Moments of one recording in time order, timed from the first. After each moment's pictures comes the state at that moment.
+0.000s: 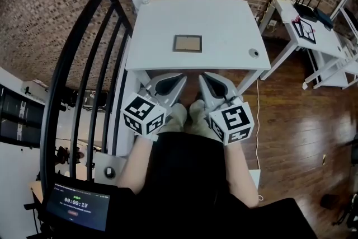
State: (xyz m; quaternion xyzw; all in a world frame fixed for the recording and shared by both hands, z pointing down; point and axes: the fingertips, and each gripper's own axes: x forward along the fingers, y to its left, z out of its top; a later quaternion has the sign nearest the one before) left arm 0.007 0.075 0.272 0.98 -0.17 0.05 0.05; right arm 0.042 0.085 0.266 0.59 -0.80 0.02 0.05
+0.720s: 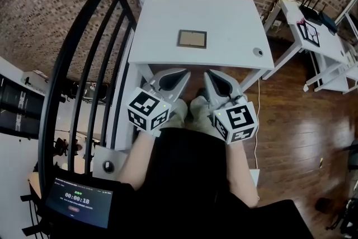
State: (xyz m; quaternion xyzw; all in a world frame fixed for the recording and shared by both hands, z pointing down) left arm 0.002 0.072 0.279 0.98 -0.18 0.05 0.05; right arm 0.040 0.086 0.271 0.59 -0.80 0.02 0.05
